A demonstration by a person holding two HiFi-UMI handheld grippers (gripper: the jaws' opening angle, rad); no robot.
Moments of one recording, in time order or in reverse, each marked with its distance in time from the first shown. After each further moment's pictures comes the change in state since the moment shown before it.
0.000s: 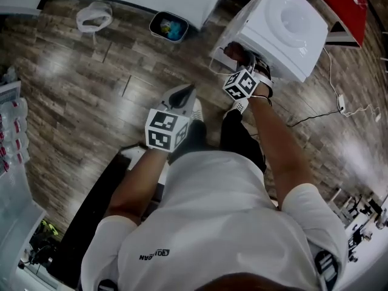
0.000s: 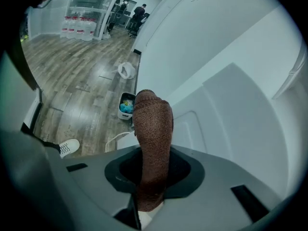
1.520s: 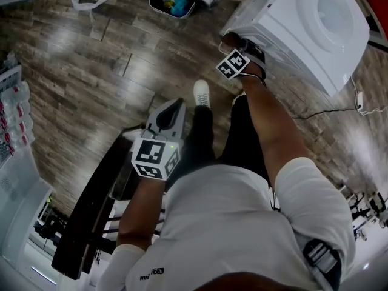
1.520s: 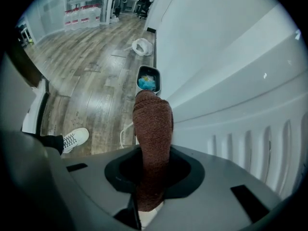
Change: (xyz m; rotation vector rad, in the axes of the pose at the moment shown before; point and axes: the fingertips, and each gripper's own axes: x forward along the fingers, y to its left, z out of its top) left arm 0.003 0.021 -0.063 -0.138 0.070 0.161; right arm 0.166 0.133 -0.049 -0.053 0.171 0.236
